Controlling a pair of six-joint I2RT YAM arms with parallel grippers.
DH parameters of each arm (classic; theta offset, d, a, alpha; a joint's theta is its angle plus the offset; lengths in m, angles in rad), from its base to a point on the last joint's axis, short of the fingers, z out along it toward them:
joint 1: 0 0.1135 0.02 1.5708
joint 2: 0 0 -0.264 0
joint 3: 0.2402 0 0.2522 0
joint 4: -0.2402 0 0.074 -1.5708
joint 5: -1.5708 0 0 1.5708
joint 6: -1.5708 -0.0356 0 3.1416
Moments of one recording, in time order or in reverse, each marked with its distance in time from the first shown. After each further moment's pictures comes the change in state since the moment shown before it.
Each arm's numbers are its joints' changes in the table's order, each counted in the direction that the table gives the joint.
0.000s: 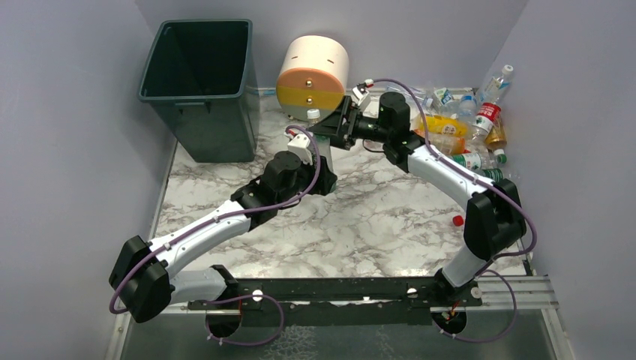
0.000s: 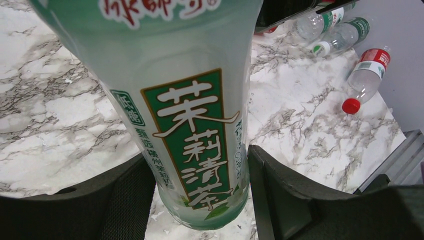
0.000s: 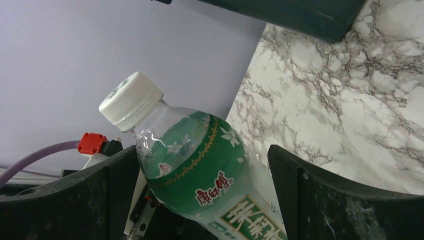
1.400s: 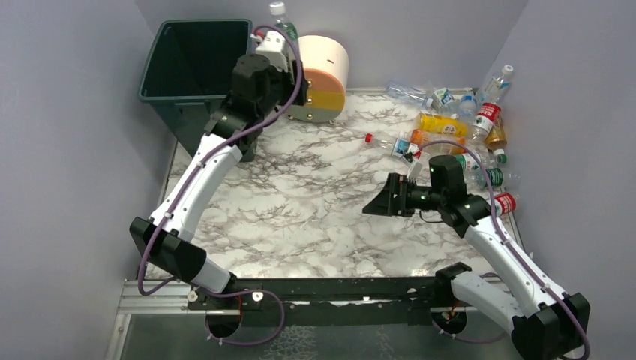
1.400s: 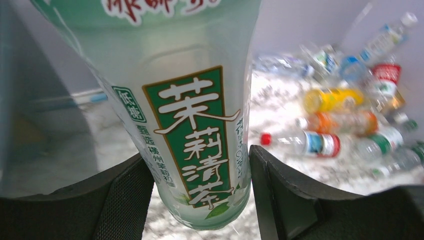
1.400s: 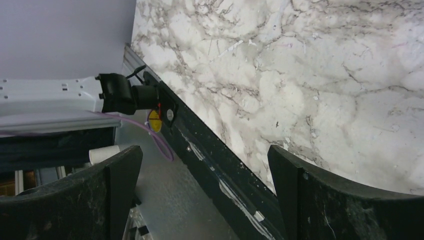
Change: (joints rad) left arm 0.268 -0.291 0.801 -0.358 0.007 -0.267; right arm -0.160 0.726 -0.544 -0.708 -0.016 0.457
